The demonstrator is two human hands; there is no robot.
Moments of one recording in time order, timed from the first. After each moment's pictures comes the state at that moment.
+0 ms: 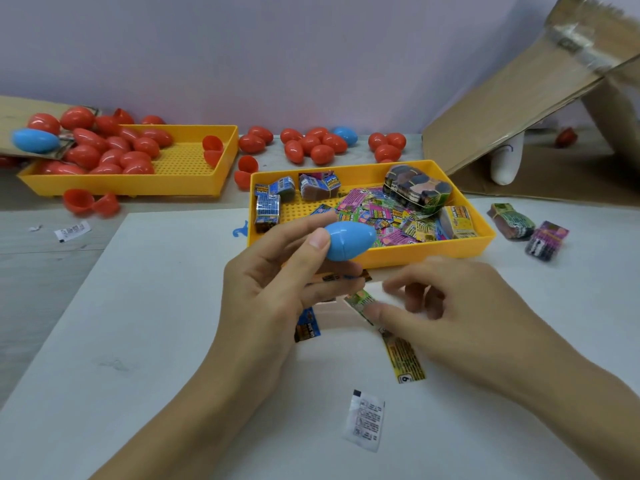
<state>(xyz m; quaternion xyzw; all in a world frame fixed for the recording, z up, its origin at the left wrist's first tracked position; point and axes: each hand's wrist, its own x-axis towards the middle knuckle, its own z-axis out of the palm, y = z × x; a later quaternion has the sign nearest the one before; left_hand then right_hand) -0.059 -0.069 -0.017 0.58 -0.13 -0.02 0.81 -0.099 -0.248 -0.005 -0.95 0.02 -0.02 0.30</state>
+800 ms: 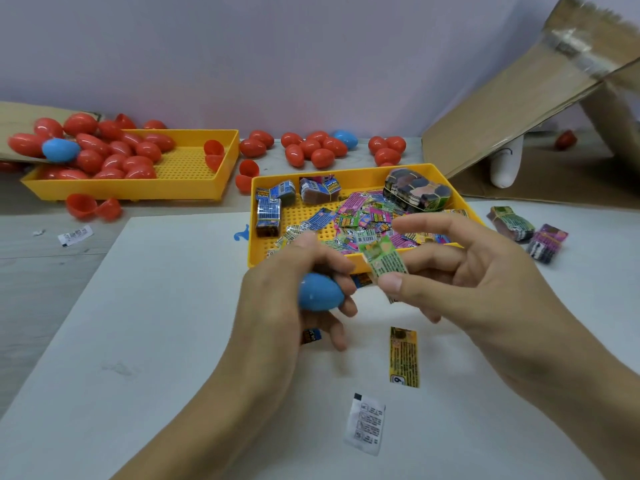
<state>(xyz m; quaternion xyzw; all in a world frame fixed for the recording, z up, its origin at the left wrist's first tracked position) -0.065 -0.069 -0.015 0.61 -0.13 -0.08 0.78 -0.097 -0.244 0.012 -0.71 -0.01 -0.05 0.71</state>
